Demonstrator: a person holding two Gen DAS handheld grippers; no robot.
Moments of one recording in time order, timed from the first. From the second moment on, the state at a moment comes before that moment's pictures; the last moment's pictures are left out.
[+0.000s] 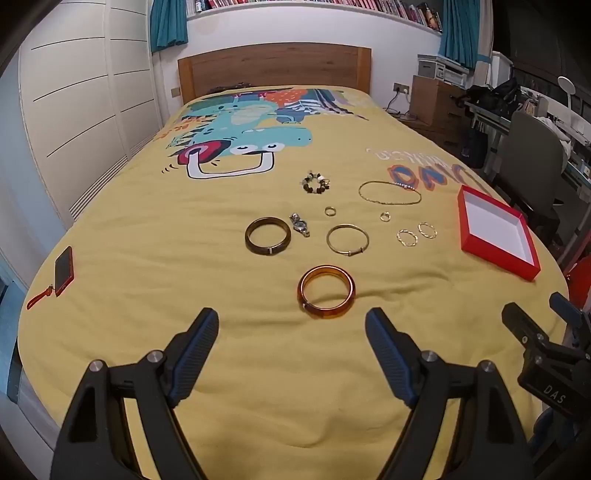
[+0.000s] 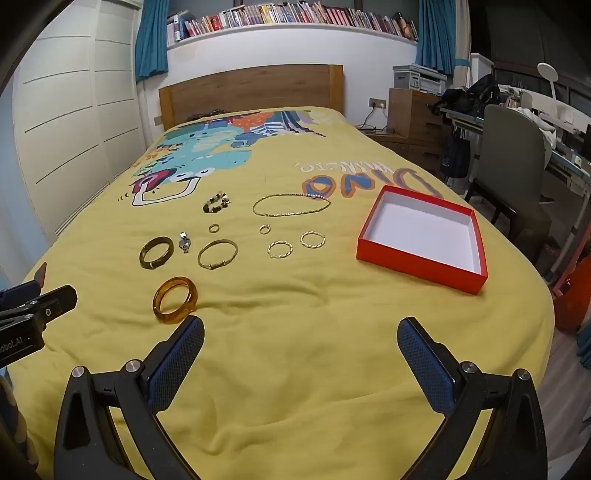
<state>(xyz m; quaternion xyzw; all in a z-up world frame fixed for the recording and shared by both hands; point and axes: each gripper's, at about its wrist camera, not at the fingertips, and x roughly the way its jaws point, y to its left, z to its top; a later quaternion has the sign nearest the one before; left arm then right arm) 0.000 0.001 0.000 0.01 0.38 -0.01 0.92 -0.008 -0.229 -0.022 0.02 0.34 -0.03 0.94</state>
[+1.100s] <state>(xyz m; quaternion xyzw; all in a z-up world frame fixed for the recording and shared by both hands) 0.031 -0.001 -0.023 0.02 0.41 -0.01 0.91 0.016 -0.219 -0.040 0.03 0.36 0.00 0.93</state>
